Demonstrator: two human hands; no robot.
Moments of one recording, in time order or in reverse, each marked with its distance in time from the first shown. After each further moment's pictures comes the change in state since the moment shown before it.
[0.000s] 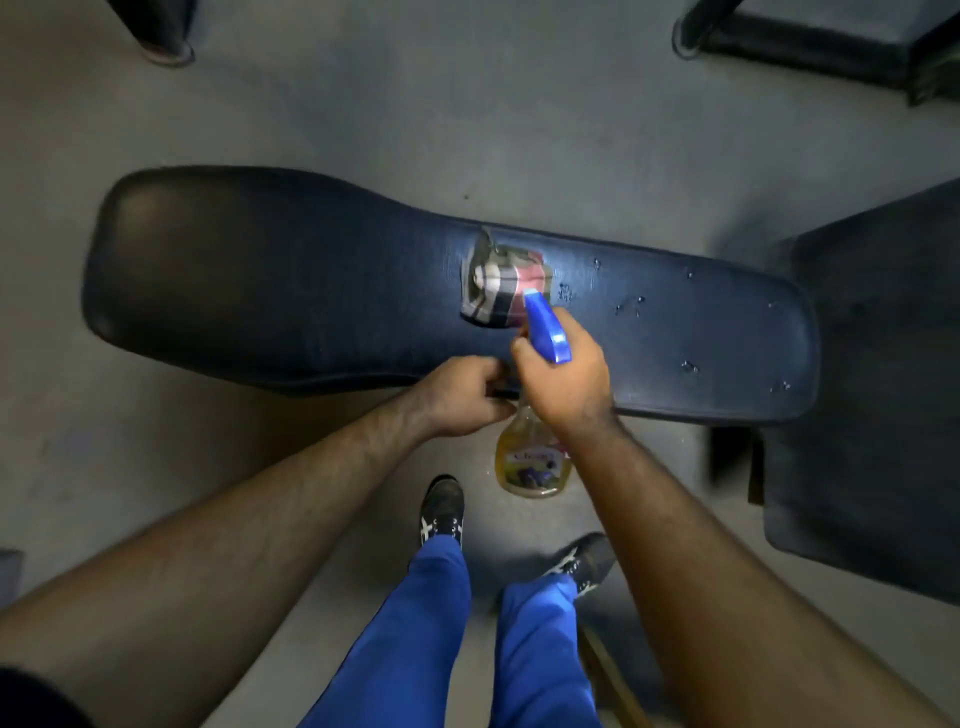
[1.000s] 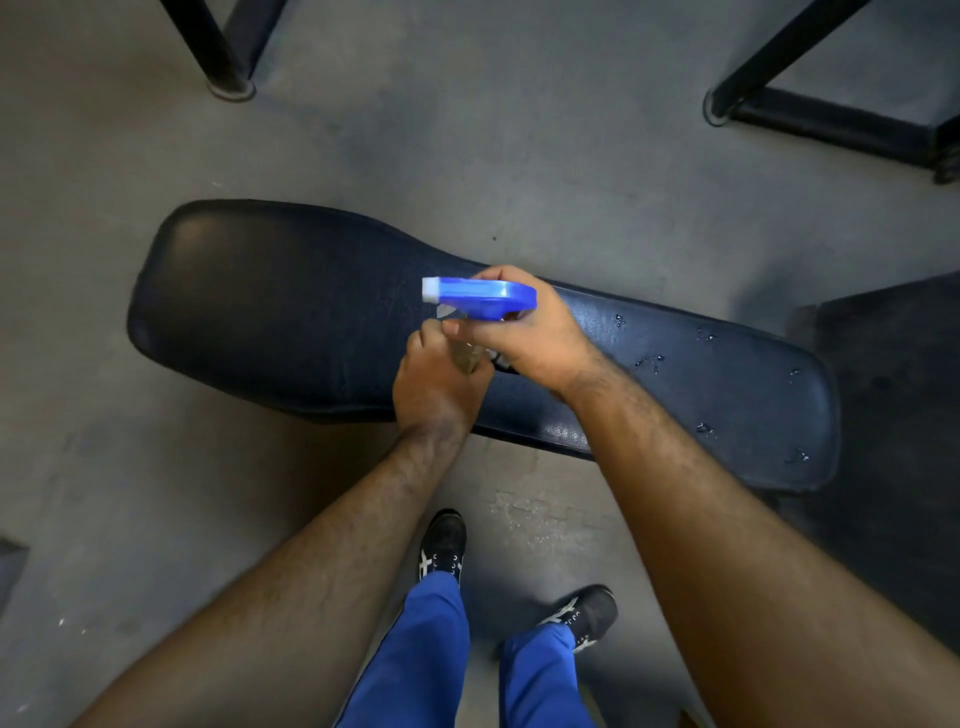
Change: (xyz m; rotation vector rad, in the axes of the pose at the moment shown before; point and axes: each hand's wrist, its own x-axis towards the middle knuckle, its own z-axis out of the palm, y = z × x) left_hand 0.010 0.018 -0.031 0.215 0.878 -0.394; right_hand 0.053 -0.089 0.005 0.309 -0.531 -0.203
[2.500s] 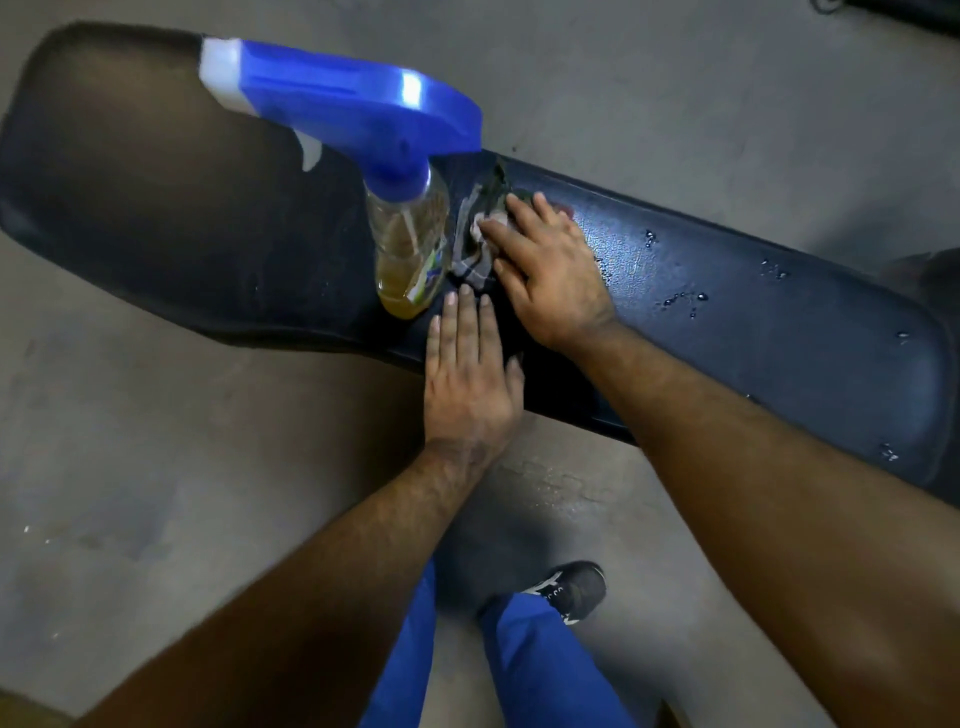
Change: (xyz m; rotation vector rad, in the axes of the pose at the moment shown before) left_hand -0.068 -0.014 0.169 0.240 0.022 0.270; right_hand 0.079 0.196 -0.064 -0.987 0.000 -0.449
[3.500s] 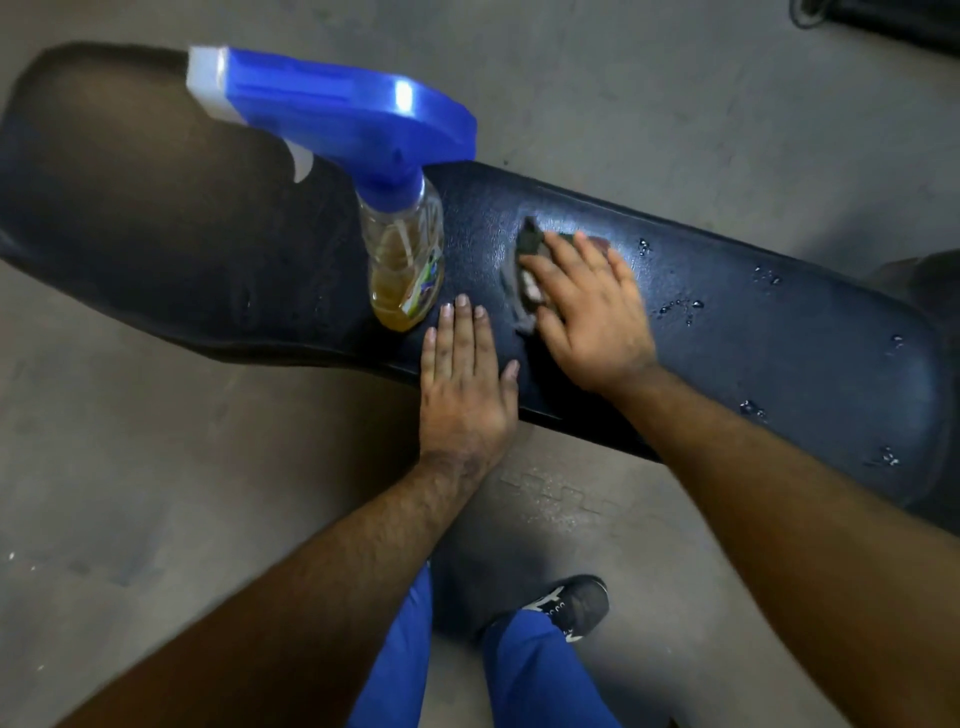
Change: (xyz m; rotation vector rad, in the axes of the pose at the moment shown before) left_hand 0.001 -0.005 0.004 0.047 0.010 0.019; right_hand -0.046 0.025 -0.004 -0.168 0.022 0.077
